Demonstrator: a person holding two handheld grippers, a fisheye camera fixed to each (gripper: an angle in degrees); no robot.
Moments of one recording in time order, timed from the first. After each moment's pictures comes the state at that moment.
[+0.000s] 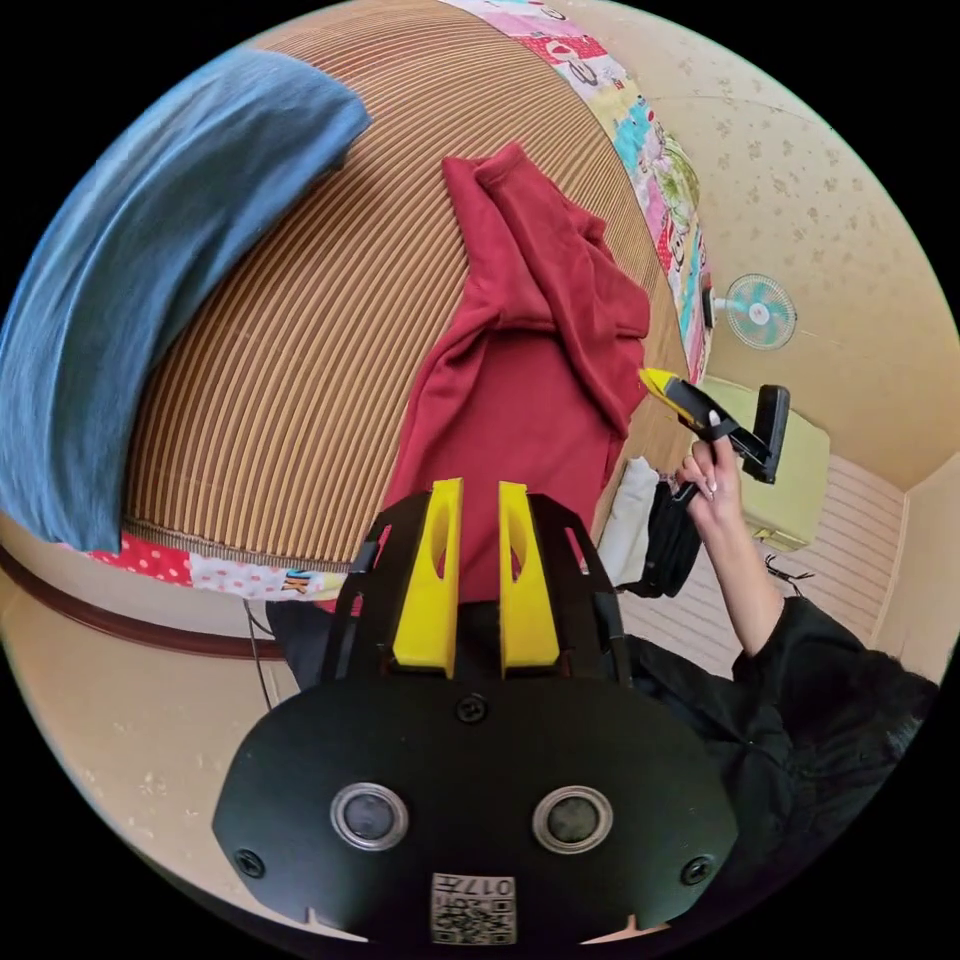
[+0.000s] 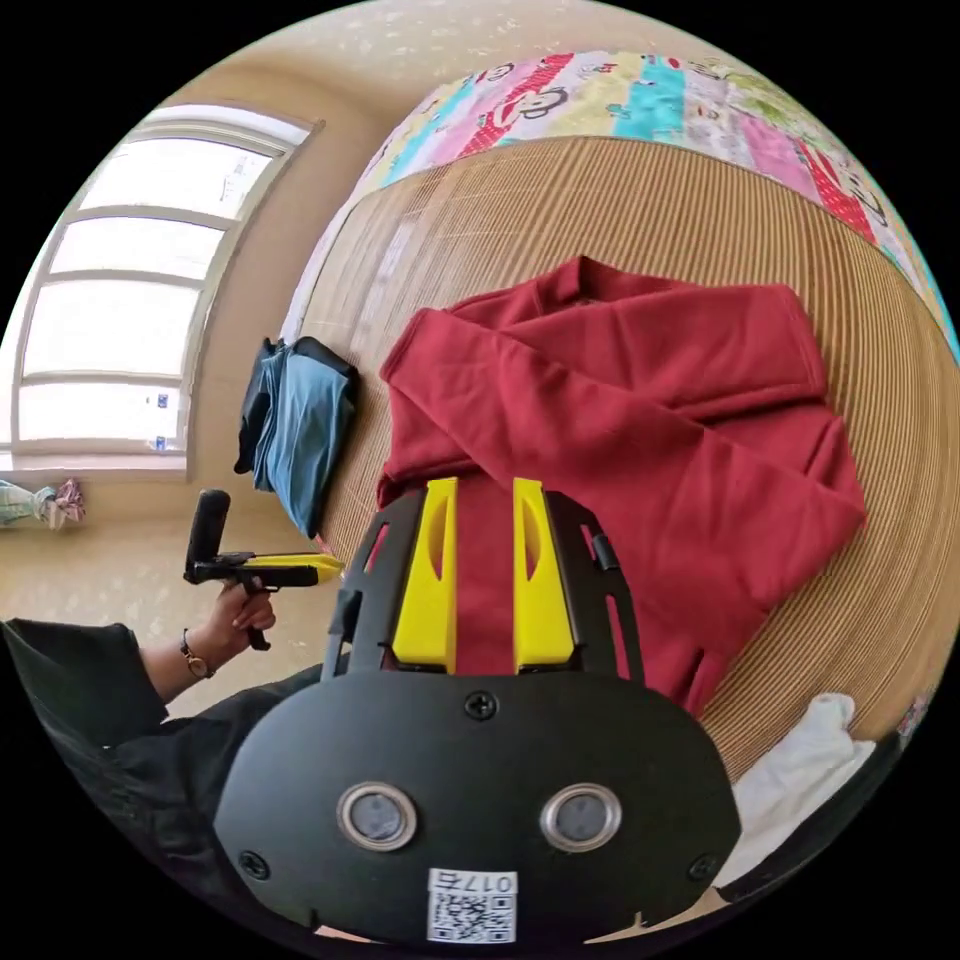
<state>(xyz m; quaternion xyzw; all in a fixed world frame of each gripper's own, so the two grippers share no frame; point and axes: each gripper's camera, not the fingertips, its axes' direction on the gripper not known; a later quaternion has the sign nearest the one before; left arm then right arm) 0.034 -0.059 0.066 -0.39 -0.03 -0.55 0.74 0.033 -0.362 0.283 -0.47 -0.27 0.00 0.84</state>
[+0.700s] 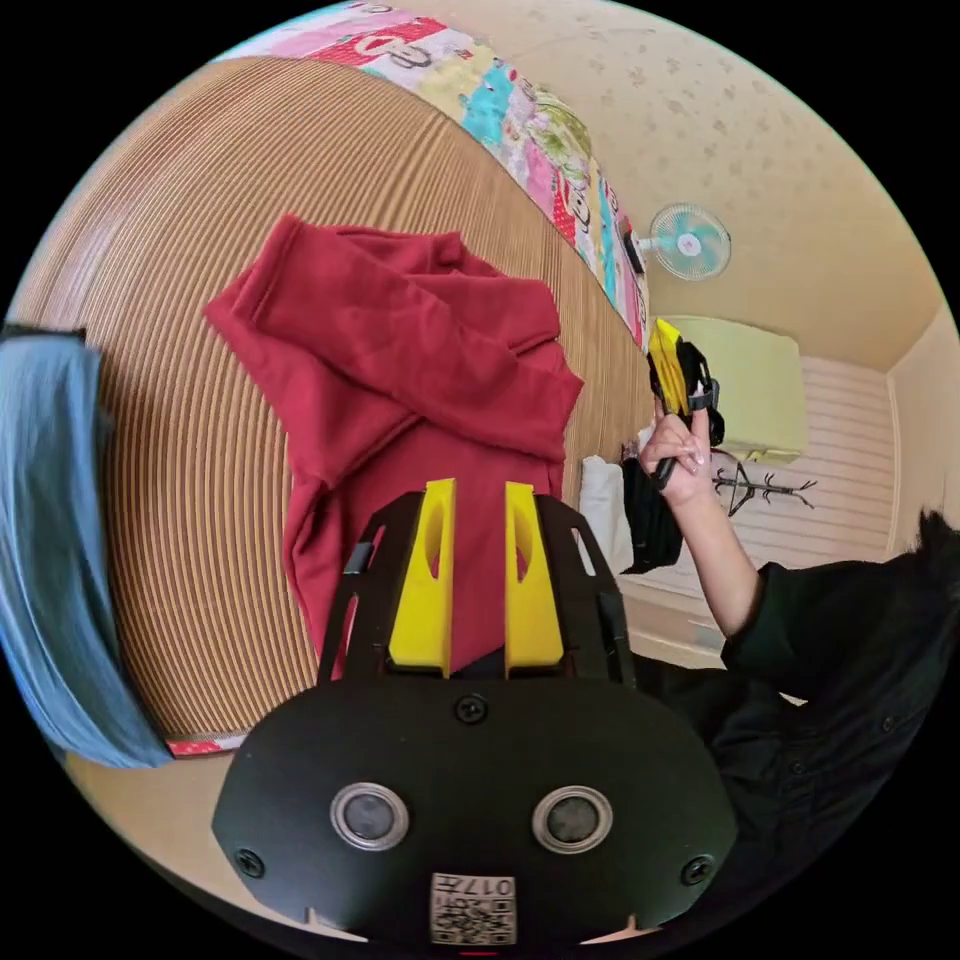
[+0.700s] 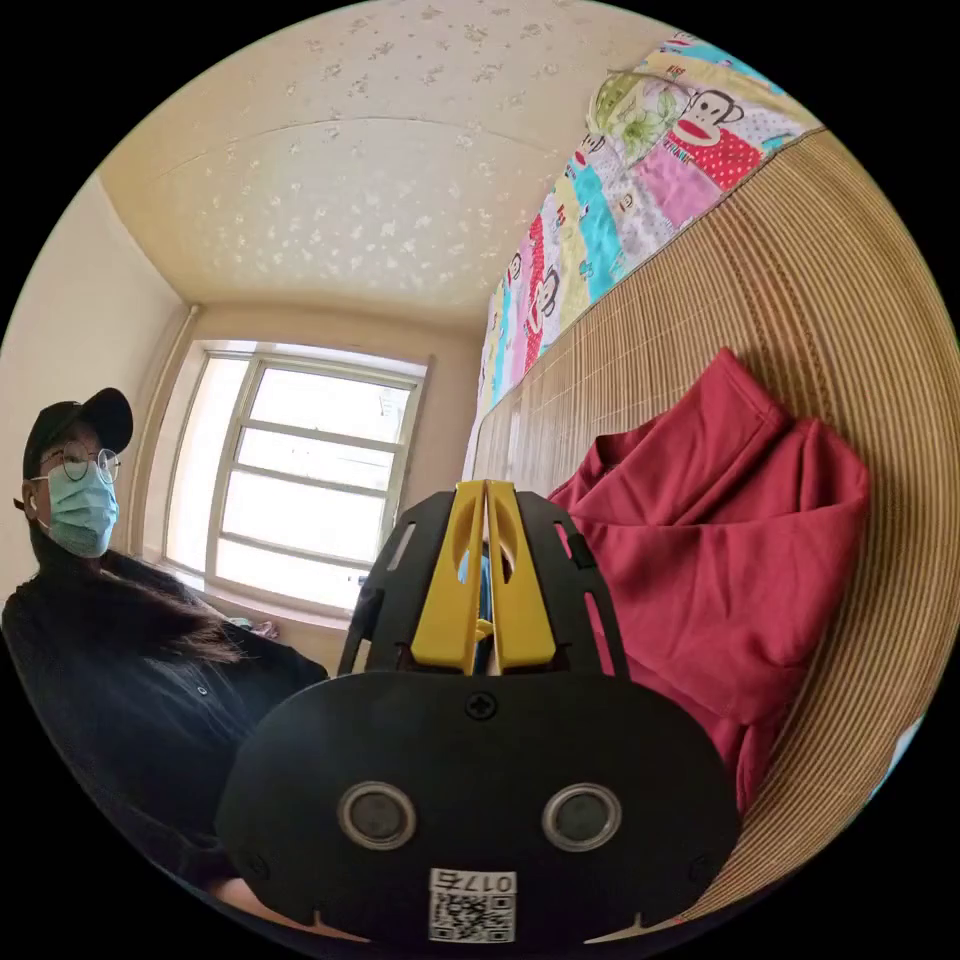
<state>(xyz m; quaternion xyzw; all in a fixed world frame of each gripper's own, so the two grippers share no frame) 0.083 -0.132 0.124 -0.41 0.04 -0.41 0.81 0.306 -0.346 0.195 -0.22 -0.39 0.30 0.84</state>
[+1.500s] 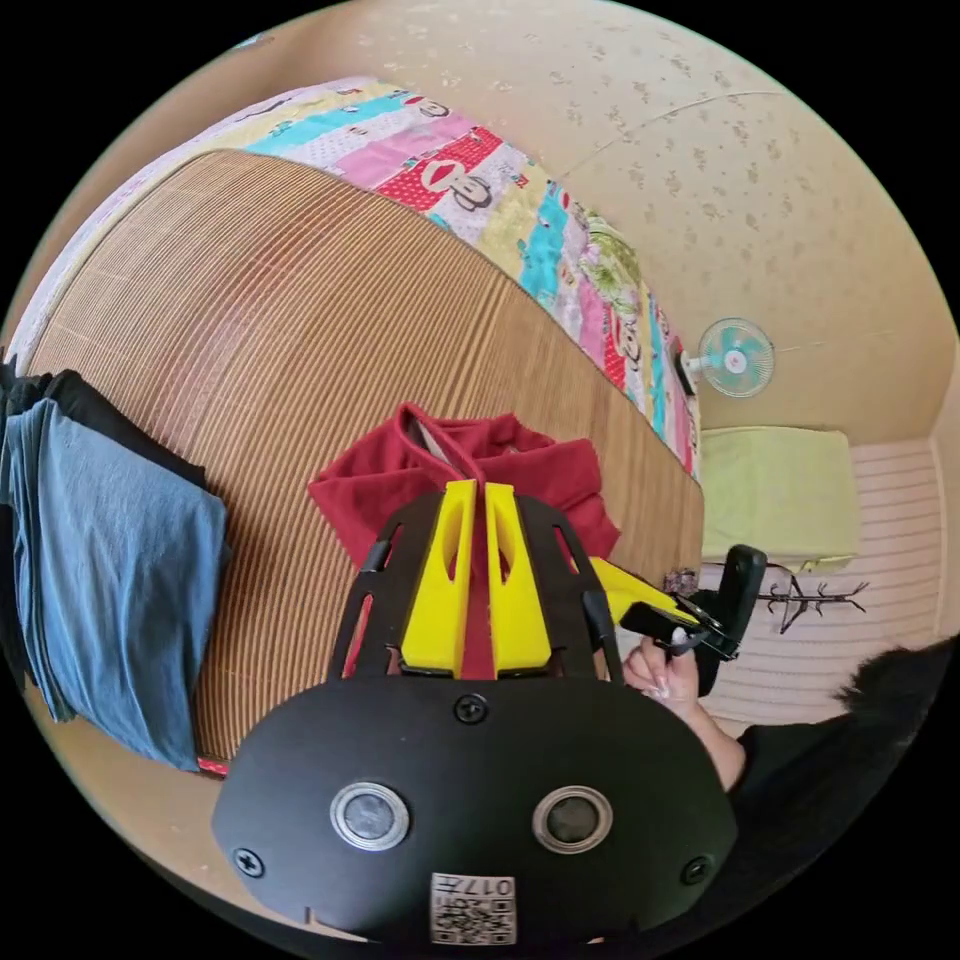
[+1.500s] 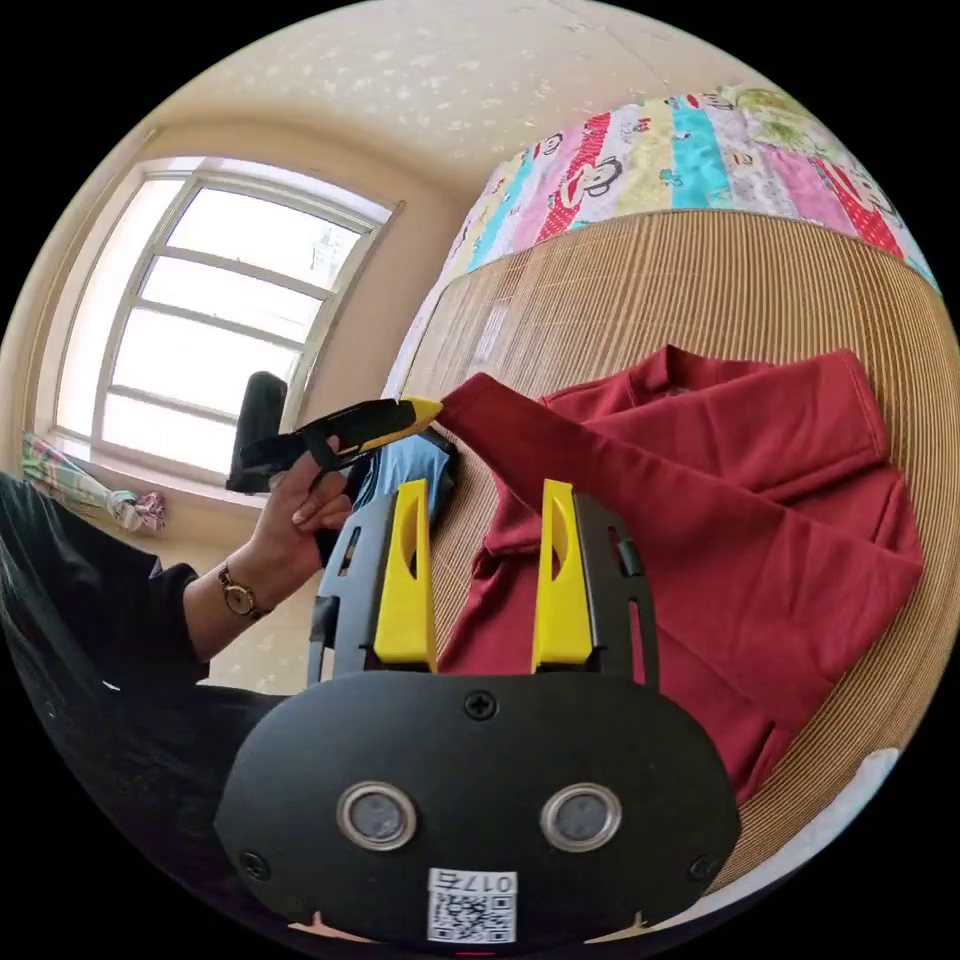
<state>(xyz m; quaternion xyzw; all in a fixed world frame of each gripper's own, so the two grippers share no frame) 0.116 -0.190 0.027 -0.29 -0.11 -0.43 0.85 0.056 -0.323 0.216 -0.35 -0.36 0.05 0.87</state>
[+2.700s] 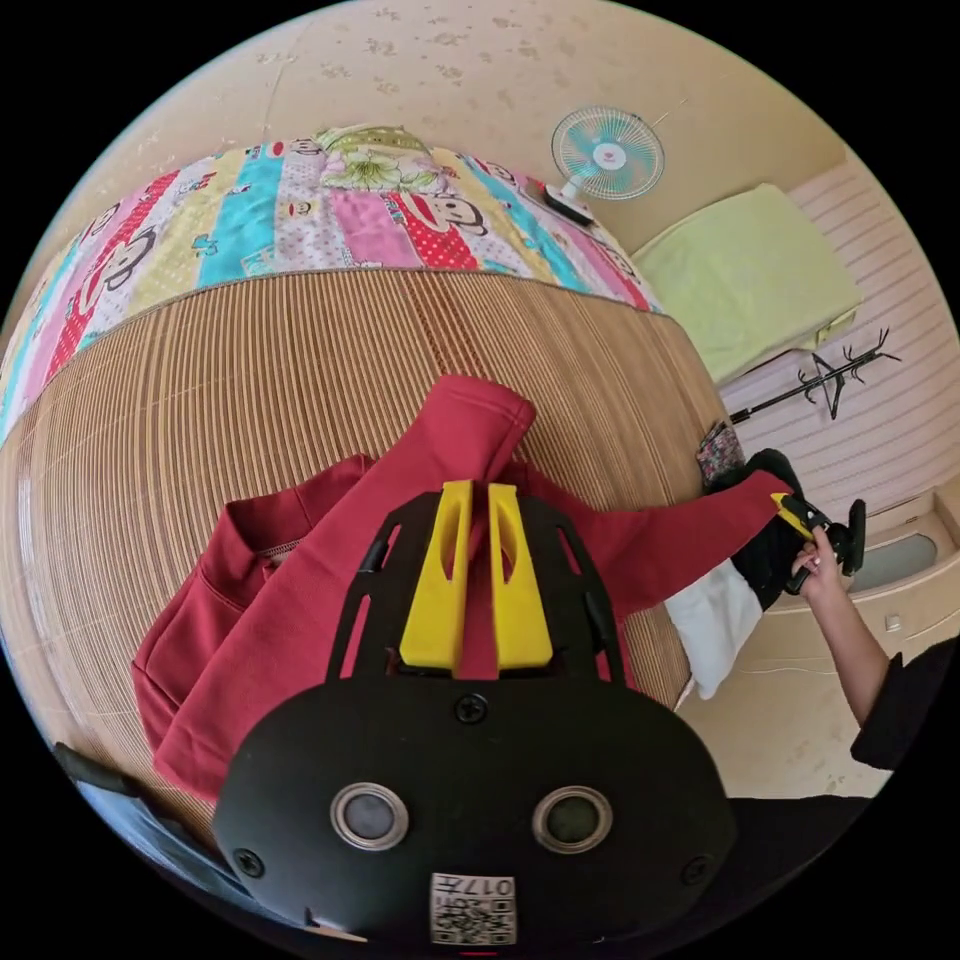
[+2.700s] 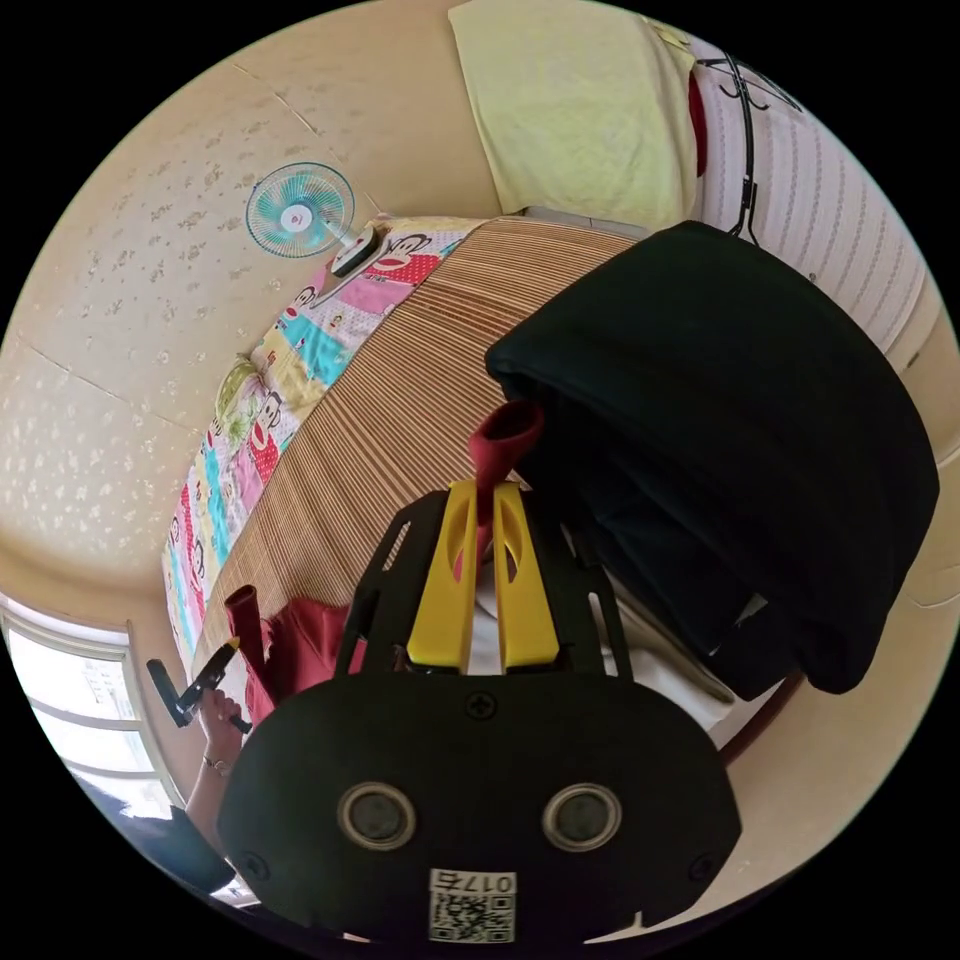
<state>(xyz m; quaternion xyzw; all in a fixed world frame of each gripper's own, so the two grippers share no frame) 0.200 -0.201 0.300 -0.39 -0.02 -0.18 0.90 0.434 -0.194 -0.042 -0.17 0.17 0.45 0.86</state>
